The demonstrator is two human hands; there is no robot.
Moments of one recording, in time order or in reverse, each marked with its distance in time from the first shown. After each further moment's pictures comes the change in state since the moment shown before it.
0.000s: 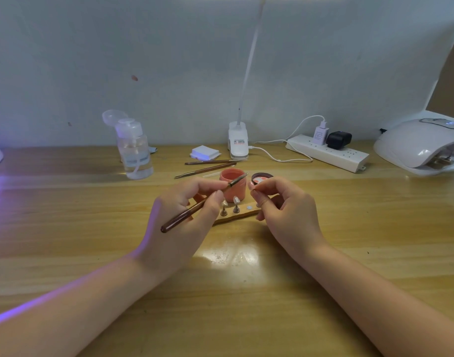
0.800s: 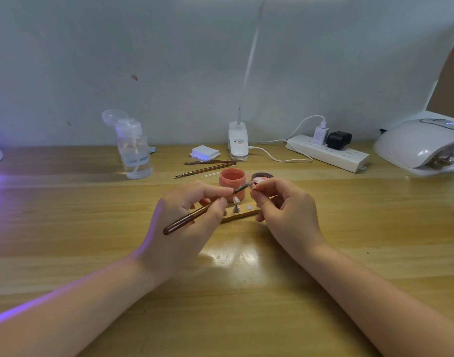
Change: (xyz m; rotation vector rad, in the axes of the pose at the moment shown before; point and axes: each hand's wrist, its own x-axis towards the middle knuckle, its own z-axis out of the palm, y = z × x) left_hand 0.000 -0.003 0.001 0.041 -0.041 0.066; right_hand -0.001 -0.001 -0.001 0.003 -0.012 0.011
